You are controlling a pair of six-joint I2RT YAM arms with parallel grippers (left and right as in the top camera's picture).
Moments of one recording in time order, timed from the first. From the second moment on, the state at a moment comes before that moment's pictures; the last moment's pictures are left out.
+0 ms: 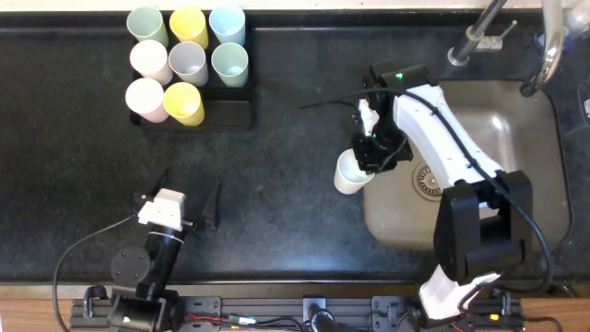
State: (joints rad) left arm -0.15 0.01 0.01 -0.07 0.13 0.01; right arm 0.27 1.88 1.43 -1.32 -0.17 0.07
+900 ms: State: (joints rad) left arm -0.15 0.01 0.01 -0.07 0.13 0.01; right arm 0.67 1.81 2.14 -1.20 -0.08 0.26
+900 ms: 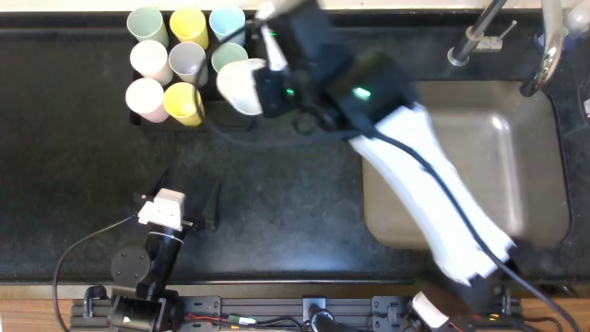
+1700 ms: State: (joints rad) left arm -0.15 0.01 0.01 -0.07 0.13 0.01; right arm 0.72 2.18 2.17 -1.17 0.00 0.38
